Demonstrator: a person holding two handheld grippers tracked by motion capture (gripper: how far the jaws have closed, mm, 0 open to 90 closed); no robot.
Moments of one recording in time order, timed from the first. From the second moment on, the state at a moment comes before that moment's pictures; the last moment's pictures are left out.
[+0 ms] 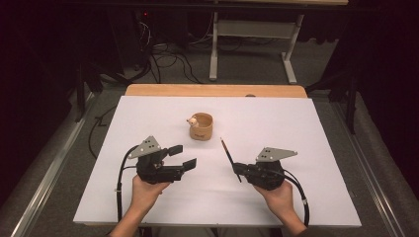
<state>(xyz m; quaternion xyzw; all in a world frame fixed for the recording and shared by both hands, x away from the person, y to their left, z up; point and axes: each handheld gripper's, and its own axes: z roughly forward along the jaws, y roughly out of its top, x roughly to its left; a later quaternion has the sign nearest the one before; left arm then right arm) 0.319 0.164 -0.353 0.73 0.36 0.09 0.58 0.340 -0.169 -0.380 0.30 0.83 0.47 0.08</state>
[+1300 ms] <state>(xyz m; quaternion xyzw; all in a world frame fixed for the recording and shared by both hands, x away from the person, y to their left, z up) 0.337 0.112 -0.353 0.75 0.33 0.07 0.57 0.338 -0.167 -0.377 0.29 0.83 0.48 0.08</state>
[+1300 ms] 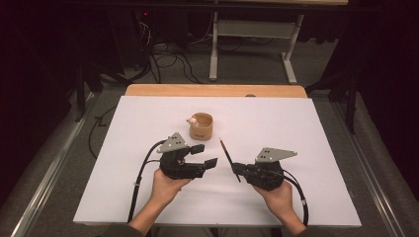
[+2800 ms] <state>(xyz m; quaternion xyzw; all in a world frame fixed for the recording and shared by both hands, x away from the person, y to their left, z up) 0.356 0.089 -0.362 0.76 0.33 0.02 0.56 0.334 -0.154 -0.379 0.27 0.84 0.47 0.07</state>
